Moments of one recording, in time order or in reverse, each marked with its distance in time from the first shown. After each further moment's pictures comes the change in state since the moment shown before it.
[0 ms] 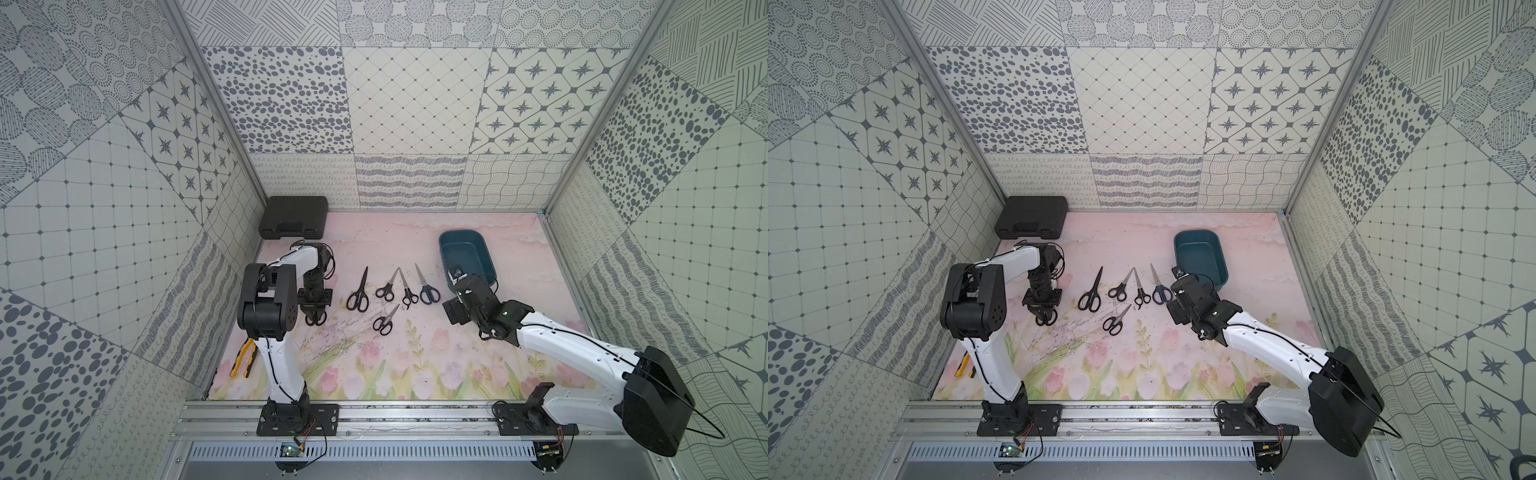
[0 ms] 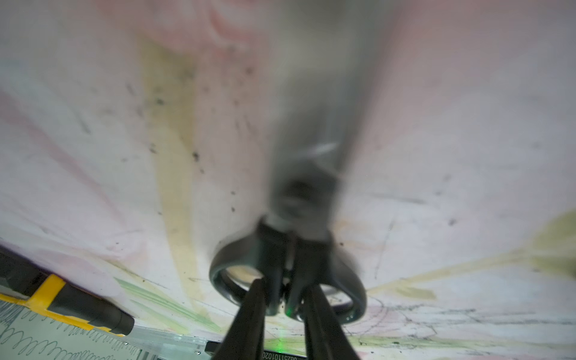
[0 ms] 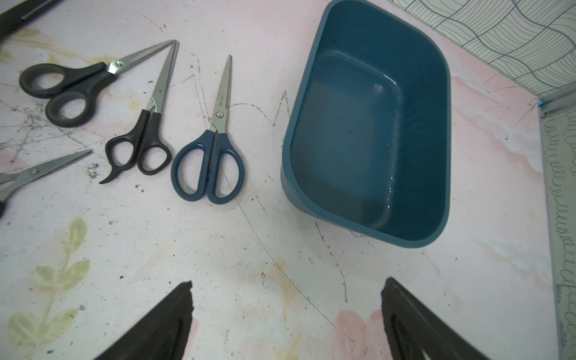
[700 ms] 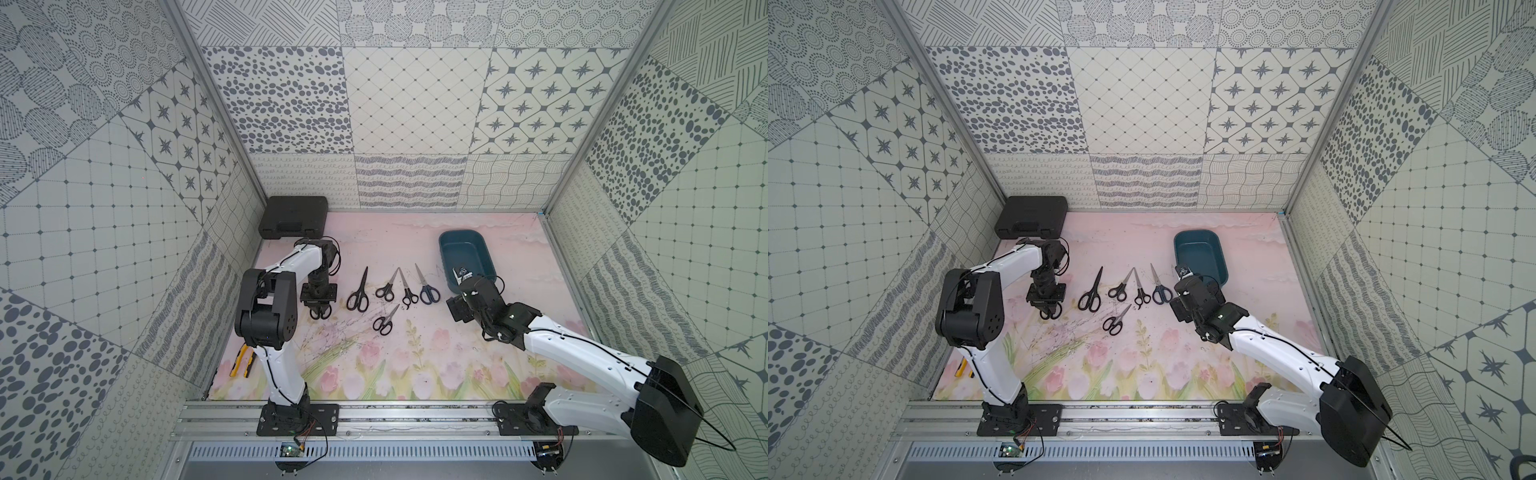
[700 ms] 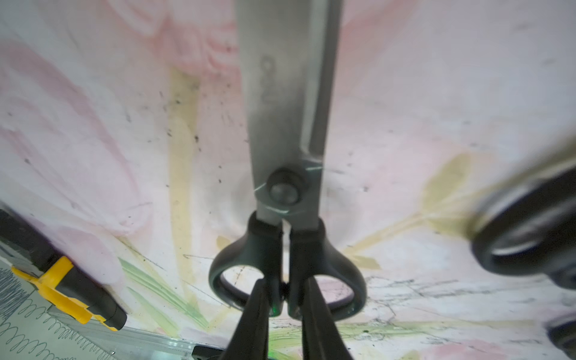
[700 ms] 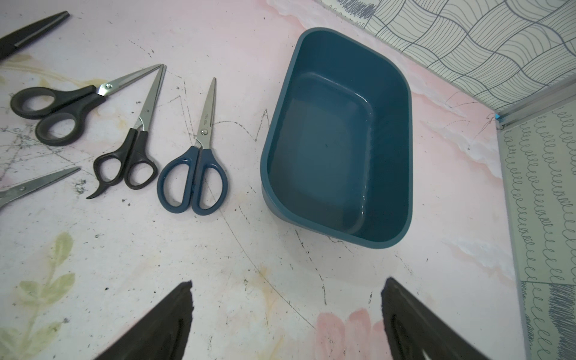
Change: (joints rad) left arm -0.079 -0.101 0.021 0.014 -0.001 -0.085; right arm 0.000 -0.060 -0.009 0.019 0.050 -0.027
